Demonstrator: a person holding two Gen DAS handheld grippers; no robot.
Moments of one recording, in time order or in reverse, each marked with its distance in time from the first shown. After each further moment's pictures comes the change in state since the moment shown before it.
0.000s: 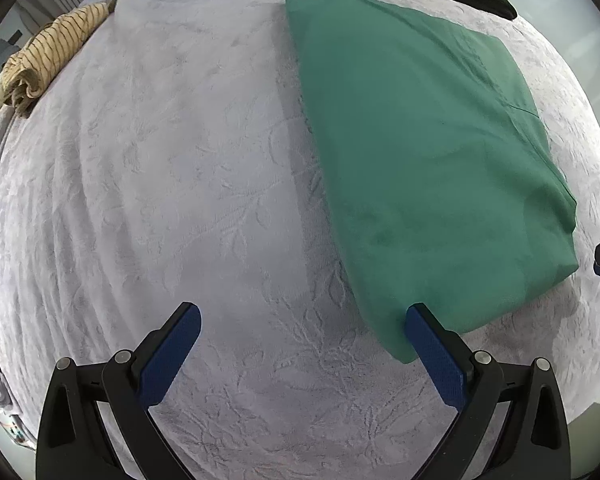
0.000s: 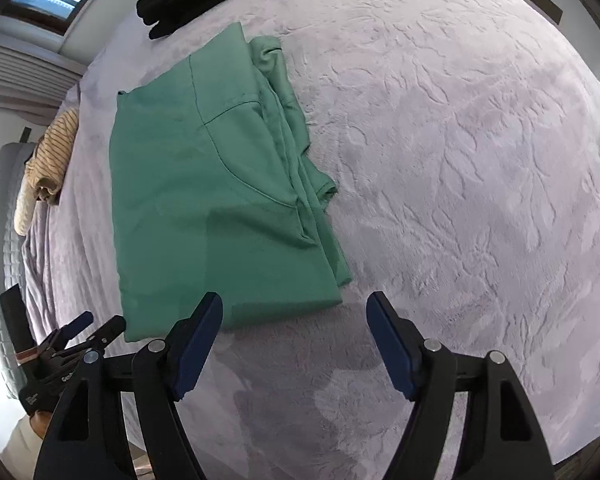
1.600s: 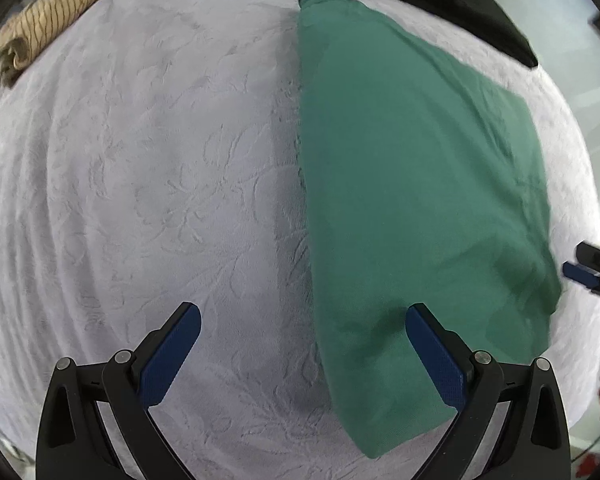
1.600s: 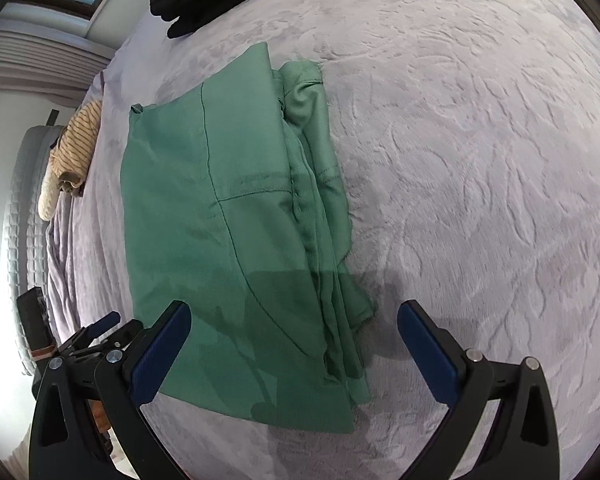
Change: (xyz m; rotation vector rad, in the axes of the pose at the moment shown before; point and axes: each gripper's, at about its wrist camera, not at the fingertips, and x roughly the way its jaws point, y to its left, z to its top) left arm 0.026 0.034 0.062 -0.147 -0.014 -0.148; right arm 0.032 0.005 0.091 -0.099 0.059 0.114
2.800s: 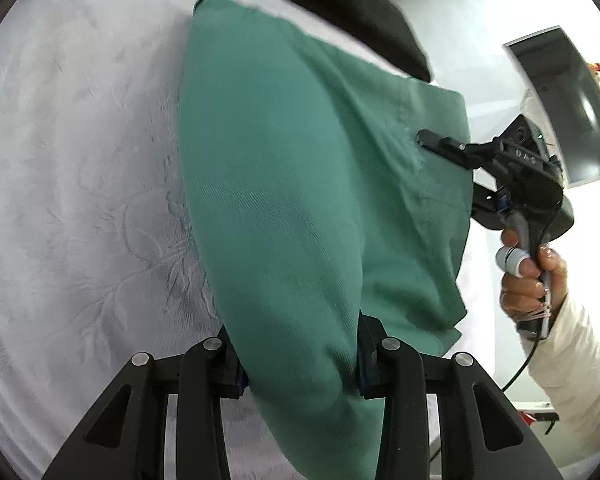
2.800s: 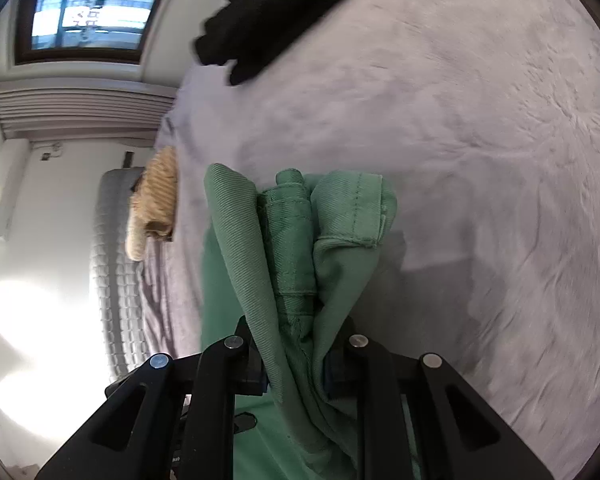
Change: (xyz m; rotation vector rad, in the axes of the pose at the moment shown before) left arm -0.017 0.006 0.005 0.060 0.018 -0.482; right arm 0.020 0.040 0.086 0.087 -0.053 0.401
